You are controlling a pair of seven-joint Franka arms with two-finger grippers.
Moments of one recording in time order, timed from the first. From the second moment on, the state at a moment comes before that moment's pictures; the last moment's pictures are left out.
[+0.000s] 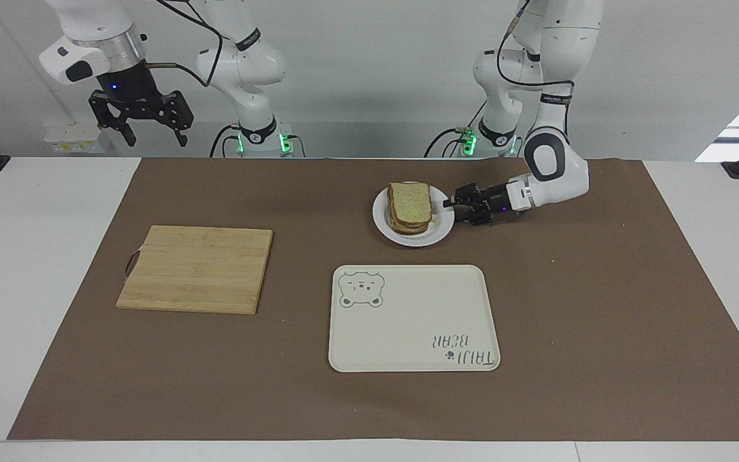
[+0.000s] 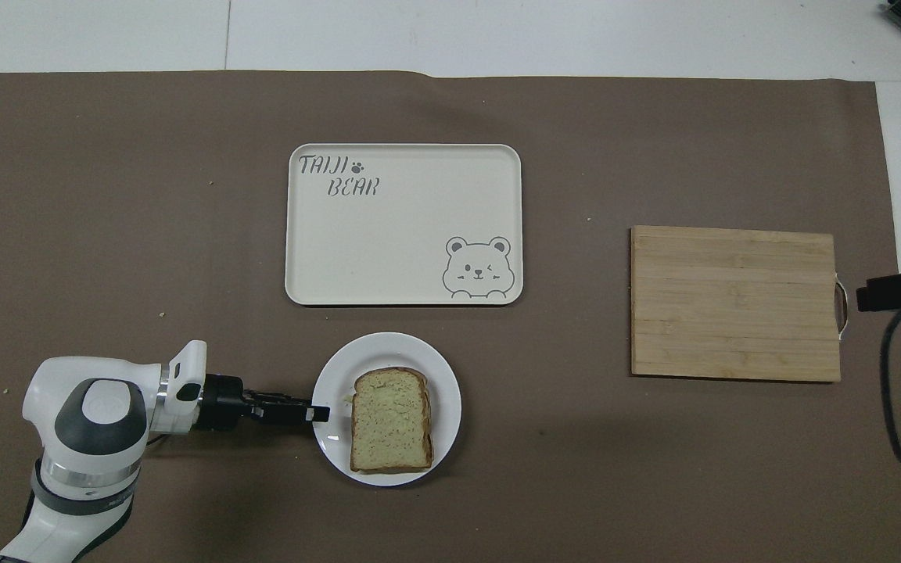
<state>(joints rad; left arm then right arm) -0.16 0.04 0.06 -2.56 -1.22 1.96 1.02 0.06 -0.14 -0.09 -1.64 -0.04 1.52 -0.03</state>
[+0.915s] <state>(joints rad) -0.19 0.04 0.05 -2.60 -1.28 1.96 1.03 0.06 -0.14 -0.09 -1.64 -0.04 1.52 -0.03</state>
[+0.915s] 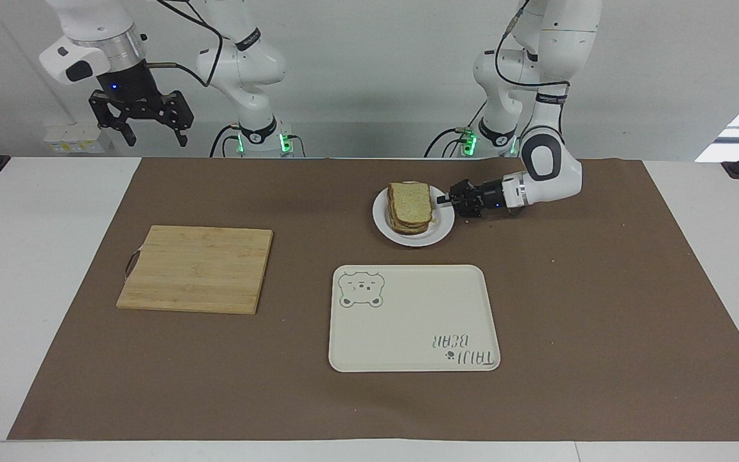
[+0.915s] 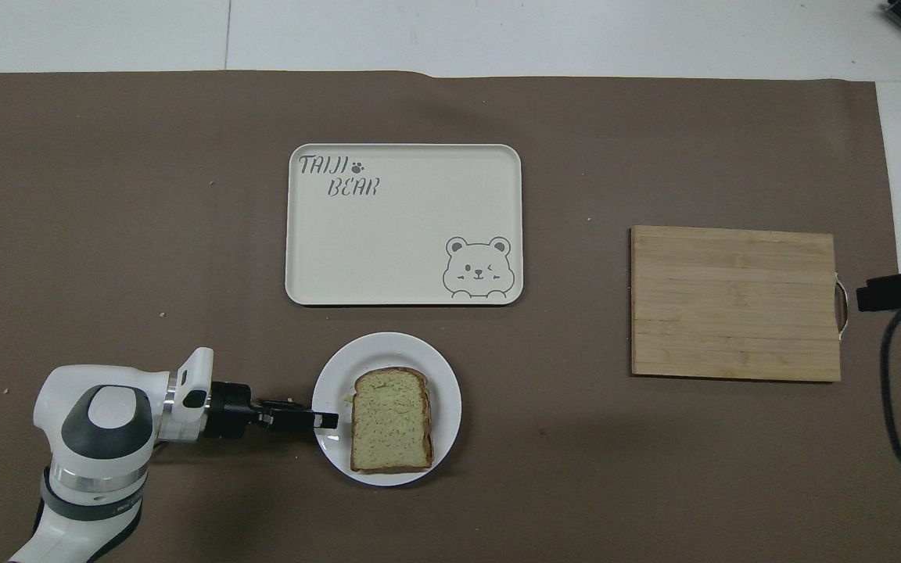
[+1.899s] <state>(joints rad) -0.11 0.06 0.07 -2.53 -1.30 1.88 0.97 0.06 -0.14 -0.09 -1.64 -0.04 1.52 -0.03</state>
